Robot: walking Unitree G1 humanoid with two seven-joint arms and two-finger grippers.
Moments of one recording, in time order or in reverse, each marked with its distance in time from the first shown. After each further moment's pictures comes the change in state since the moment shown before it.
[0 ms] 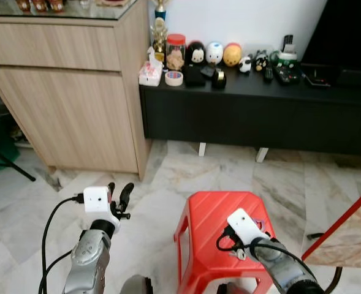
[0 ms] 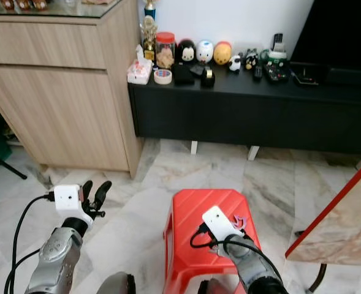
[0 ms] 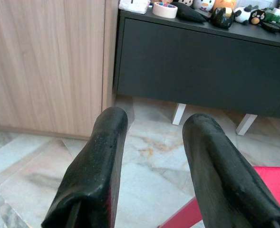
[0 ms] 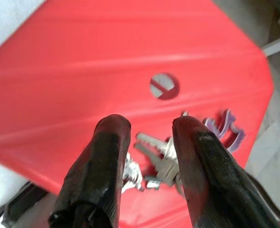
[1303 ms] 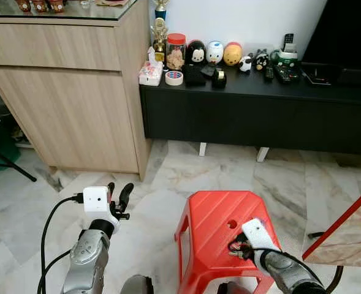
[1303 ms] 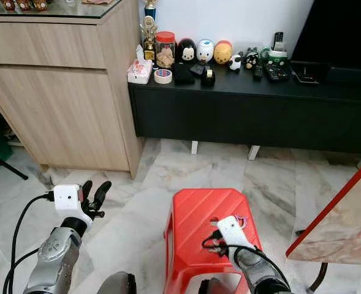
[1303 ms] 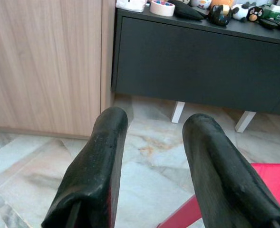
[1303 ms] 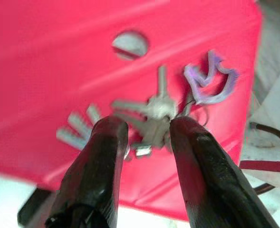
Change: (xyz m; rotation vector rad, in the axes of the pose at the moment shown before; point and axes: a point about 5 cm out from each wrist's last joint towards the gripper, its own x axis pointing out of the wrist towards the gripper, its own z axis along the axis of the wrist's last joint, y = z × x) left arm 0.000 0.002 0.000 0.006 0.007 -0.006; right arm 0.002 -0.012 -0.024 0.273 0.041 -0.059
